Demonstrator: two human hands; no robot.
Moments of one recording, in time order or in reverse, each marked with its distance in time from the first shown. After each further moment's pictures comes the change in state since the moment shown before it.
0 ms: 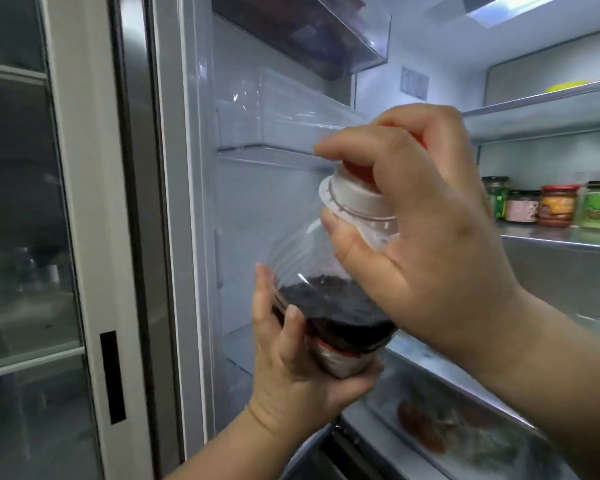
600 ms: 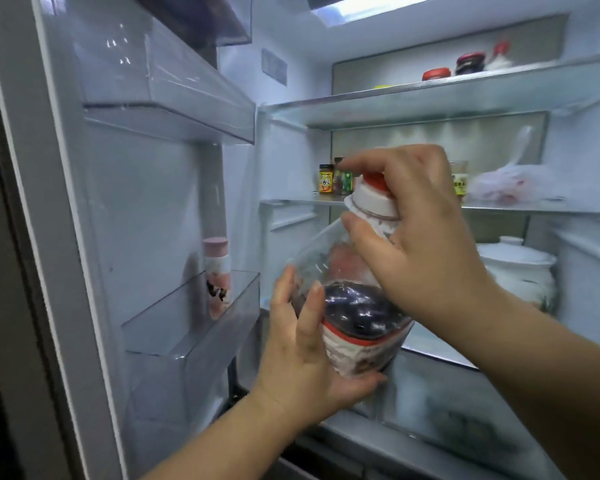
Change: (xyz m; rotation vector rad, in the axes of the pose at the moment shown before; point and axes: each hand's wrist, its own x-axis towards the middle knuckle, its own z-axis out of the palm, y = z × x) left_hand -0.034 0.095 0.042 -0.527 -0.335 -0.071; right_hand -0.059 -0.010 -0.087 -0.351 -0.102 0.434
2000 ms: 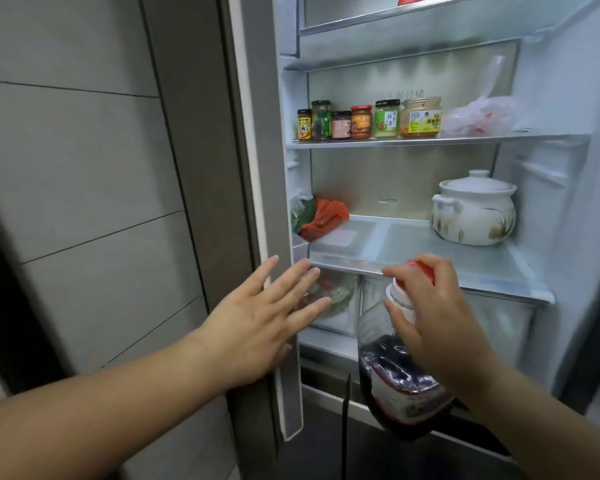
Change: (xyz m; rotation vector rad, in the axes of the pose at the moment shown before) left_hand -0.035 0.012 -0.072 0.782 -0.842 0.558; right_hand -0.185 0.041 -0.022 -0.275 -0.199 0.218
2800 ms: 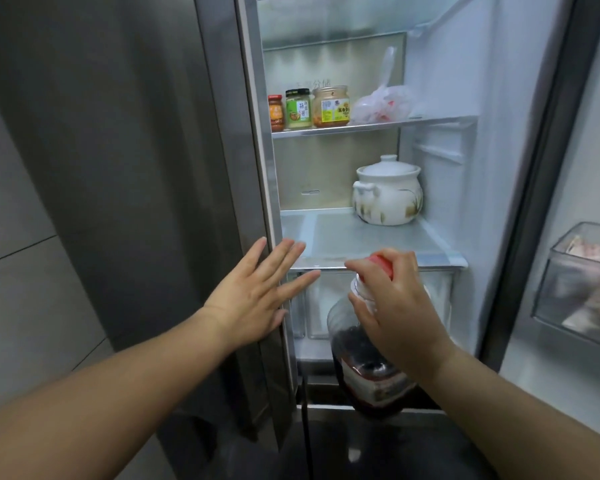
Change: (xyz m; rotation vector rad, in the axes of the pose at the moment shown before) left_hand 0.099 -0.001 0.077 0.059 0.088 0.078; right_hand -0.004 0.015 0.020 -0.275 0.142 0.037
